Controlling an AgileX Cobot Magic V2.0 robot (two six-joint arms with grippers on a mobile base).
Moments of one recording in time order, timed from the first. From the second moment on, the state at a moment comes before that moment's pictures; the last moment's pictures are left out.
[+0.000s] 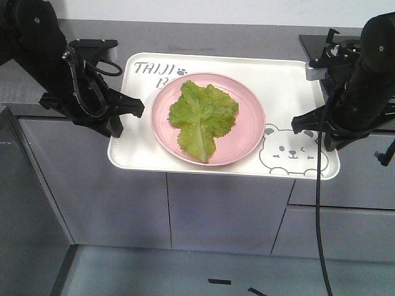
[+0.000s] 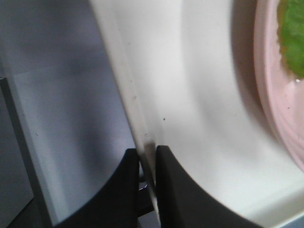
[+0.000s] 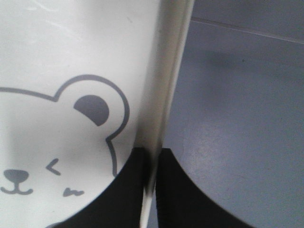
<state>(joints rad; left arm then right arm) -0.33 1.79 -1.74 -0.16 1.23 -0.04 0.19 1.72 -1.56 -0.10 1.21 0.08</state>
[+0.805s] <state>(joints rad) -0.33 1.79 -1.74 -0.16 1.23 -0.04 0.19 1.72 -1.56 -0.10 1.21 0.08</state>
